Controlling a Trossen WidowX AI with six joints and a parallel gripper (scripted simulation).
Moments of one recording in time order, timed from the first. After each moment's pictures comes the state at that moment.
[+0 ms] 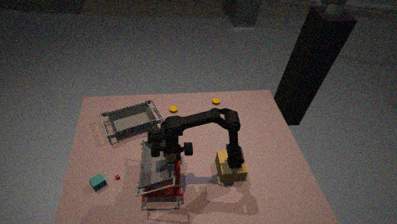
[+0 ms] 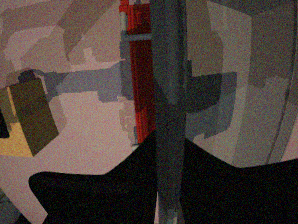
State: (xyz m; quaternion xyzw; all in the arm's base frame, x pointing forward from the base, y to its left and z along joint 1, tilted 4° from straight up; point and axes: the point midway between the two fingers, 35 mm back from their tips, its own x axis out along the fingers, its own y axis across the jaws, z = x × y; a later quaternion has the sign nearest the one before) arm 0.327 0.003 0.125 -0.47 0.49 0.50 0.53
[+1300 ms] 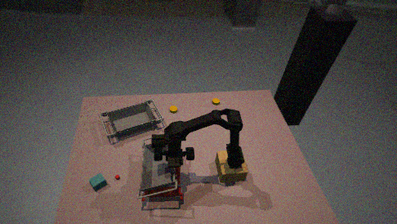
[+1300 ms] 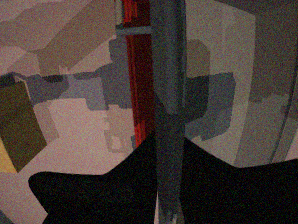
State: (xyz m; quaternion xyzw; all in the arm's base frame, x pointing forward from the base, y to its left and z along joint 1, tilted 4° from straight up) arm 0.319 0.004 0.085 -0.48 0.48 0.49 0.54
